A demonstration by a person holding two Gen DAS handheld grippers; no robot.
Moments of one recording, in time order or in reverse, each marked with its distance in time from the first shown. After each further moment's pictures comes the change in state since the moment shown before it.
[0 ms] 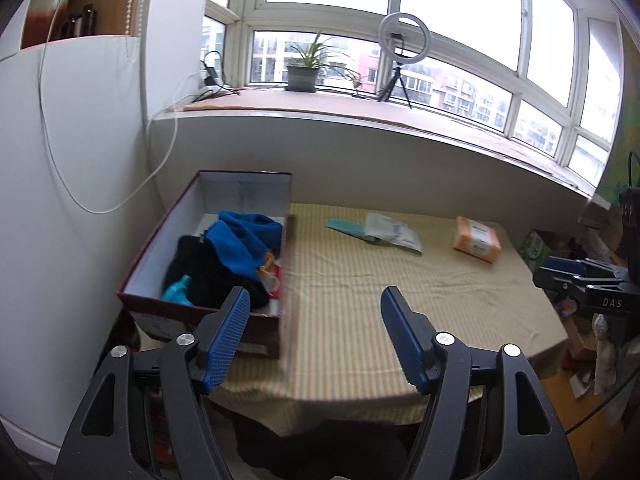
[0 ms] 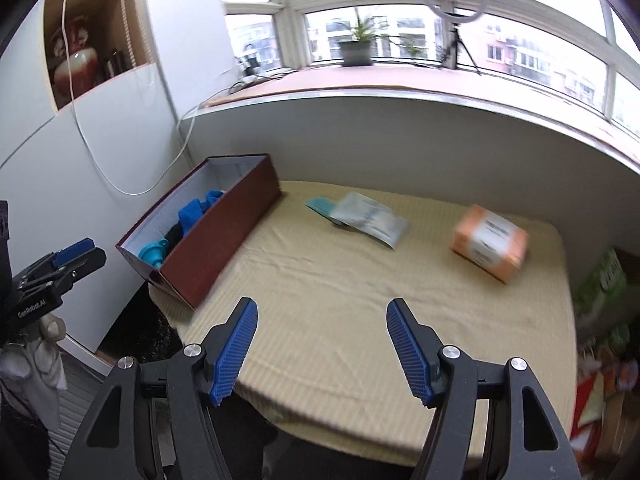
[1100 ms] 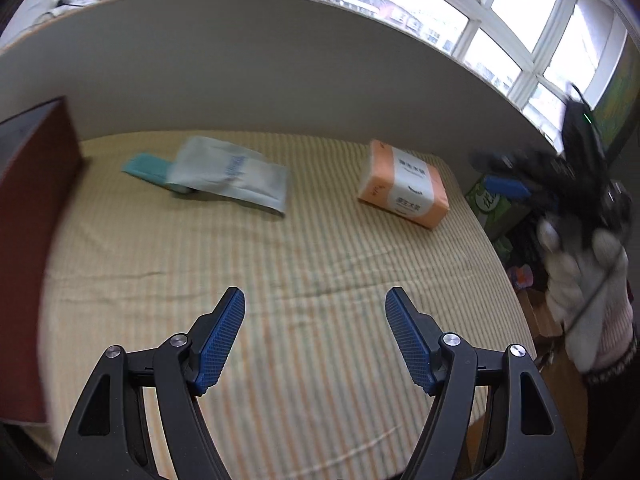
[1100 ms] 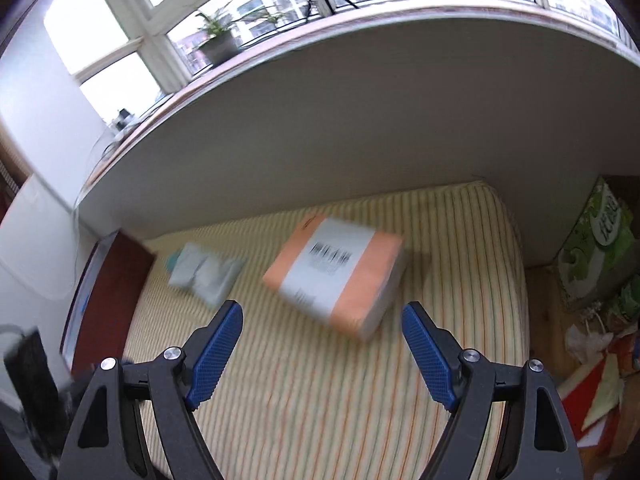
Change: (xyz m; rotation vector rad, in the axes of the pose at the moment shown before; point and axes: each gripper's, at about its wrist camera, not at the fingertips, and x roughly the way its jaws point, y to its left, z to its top) left arm 0.219 -0.153 0.009 0.035 0.323 -0.285; right arm 0.109 -0.272 0.060 0.348 0.083 -0.005
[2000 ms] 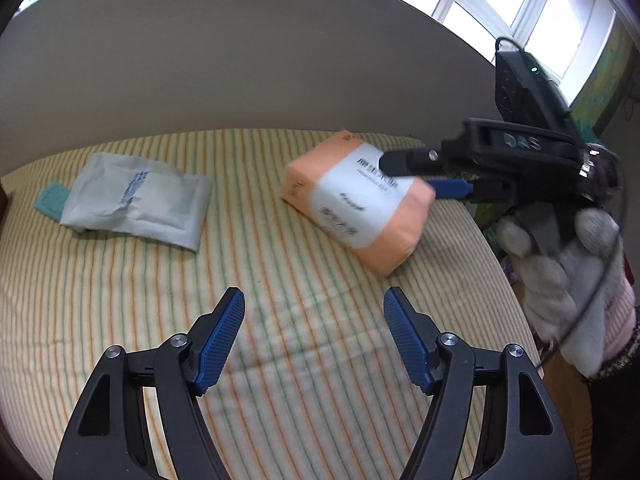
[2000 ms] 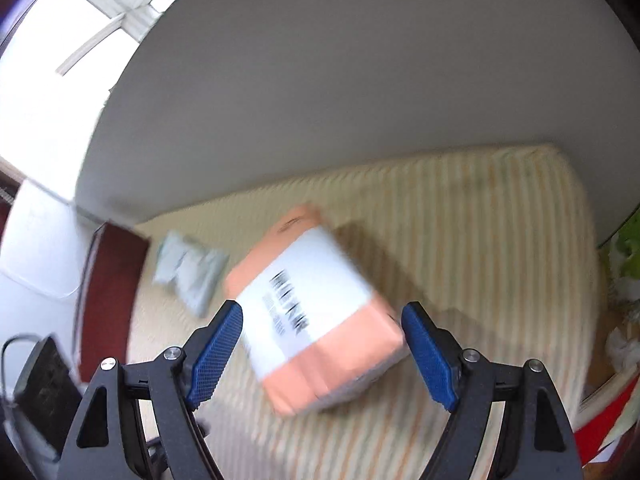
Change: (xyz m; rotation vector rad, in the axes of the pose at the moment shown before) left arm 0.069 -0.039 0.032 0.083 0.048 -0.063; right arm 0.083 -0.010 0.017 0.020 0.227 0.143
